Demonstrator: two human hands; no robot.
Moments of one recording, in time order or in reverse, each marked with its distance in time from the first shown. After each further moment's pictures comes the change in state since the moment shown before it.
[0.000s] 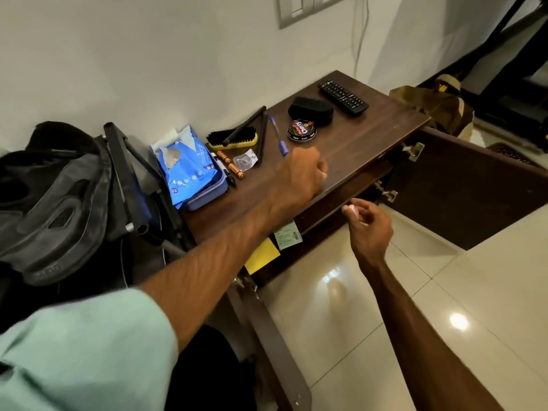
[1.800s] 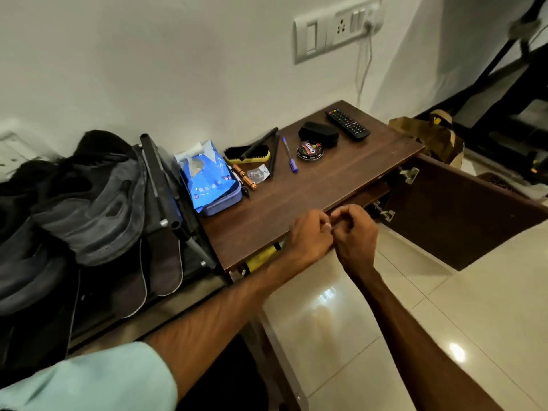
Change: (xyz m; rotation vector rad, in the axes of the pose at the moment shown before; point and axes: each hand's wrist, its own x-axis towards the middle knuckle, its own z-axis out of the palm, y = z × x) left_hand -0.100 0.033 0.009 -0.425 -0.054 -0.330; right_hand -0.022 -0.071 -0.002 -0.127 -0.112 -0.410
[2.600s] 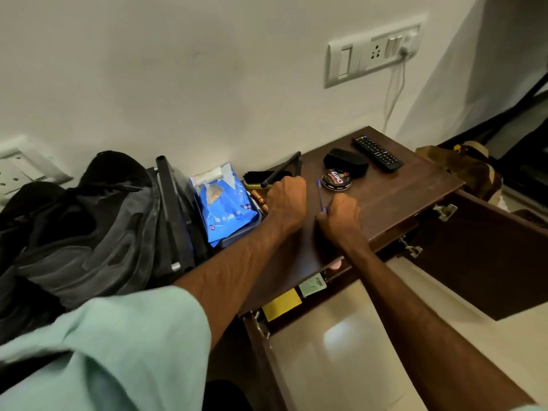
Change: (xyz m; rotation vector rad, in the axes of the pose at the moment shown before) left_hand 0.132 -0.016 -0.093 0.726 0.180 -0.042; right_hand 0.111 -0.037 0.097 -0.359 -0.374 0.294
